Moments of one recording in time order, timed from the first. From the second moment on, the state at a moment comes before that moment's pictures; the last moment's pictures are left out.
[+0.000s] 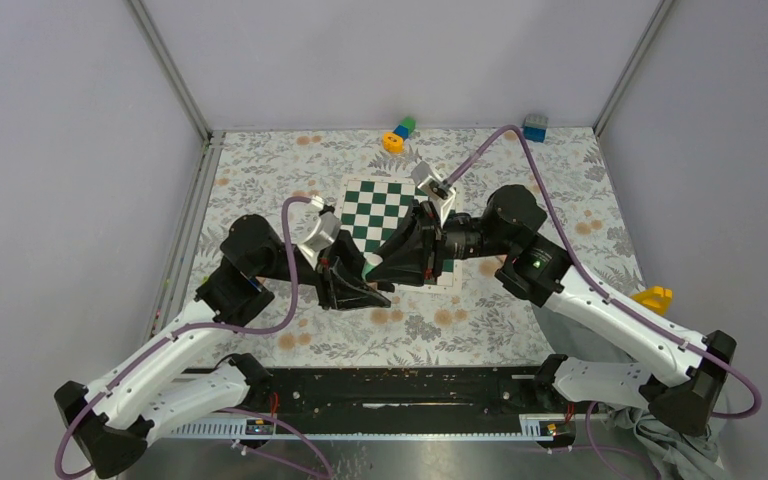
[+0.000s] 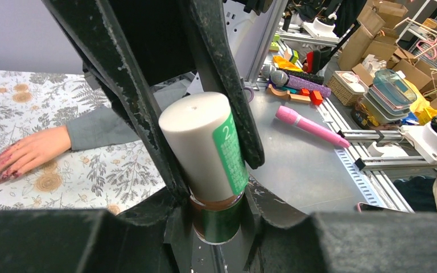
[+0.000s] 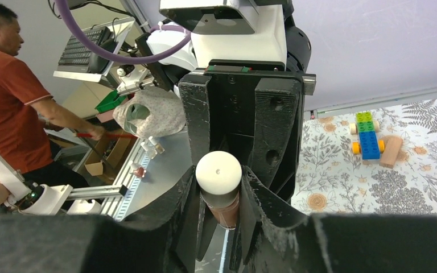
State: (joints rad) left arm -0.74 0.86 0.87 0.14 1.04 -0.33; right arm 0.89 1.14 1.13 0.18 -0.82 0.51
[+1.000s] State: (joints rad) left arm -0.74 0.90 0.88 -0.12 0.71 -0.22; right arm 0.93 1.14 1.20 -0.22 -0.41 0.36
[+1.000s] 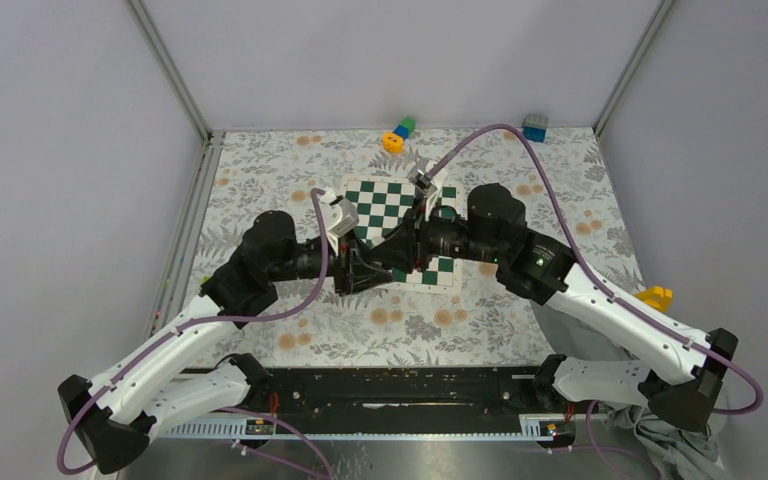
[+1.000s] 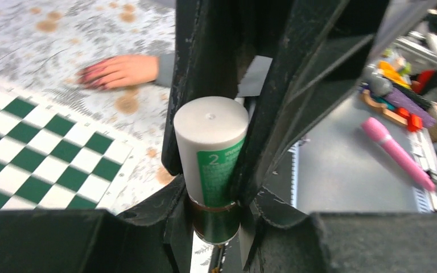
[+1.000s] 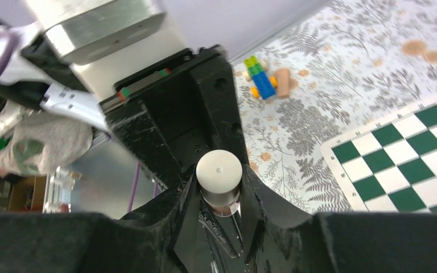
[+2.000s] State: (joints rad) left arm -0.75 0.91 0.91 -0.30 0.26 -0.11; right arm 0.98 1.25 1.20 -0.21 0.02 0.66
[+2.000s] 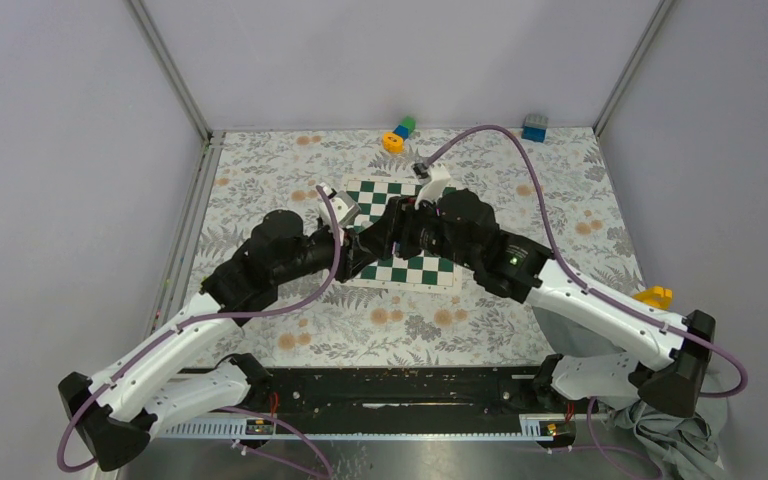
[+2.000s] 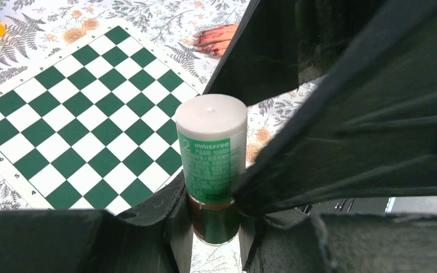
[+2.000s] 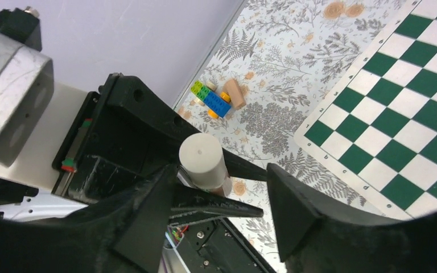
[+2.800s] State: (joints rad) left arm -0.74 0.85 0.91 -0.09 0.75 -0.15; right arm 0.92 0.82 1.01 -0.07 -0.25 0.37
